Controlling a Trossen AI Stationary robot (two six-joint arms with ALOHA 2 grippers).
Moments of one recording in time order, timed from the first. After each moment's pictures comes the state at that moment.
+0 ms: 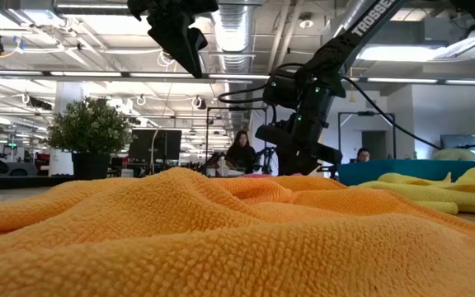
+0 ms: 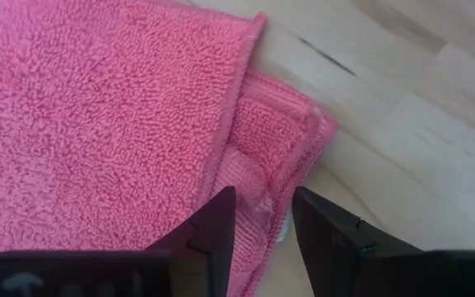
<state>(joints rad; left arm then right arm) 0.10 1.52 1.39 -0.91 0.00 0.27 -0.41 1.91 1.16 -0.44 -0.03 0.50</state>
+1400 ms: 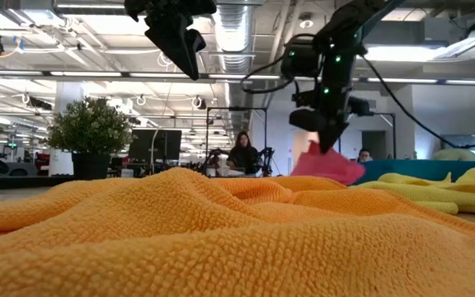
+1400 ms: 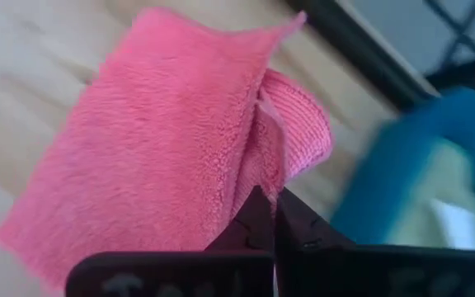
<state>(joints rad) 0.10 1.52 1.39 -0.93 0.00 0.27 -0.36 1.69 1.16 -0.79 0.45 0.42</state>
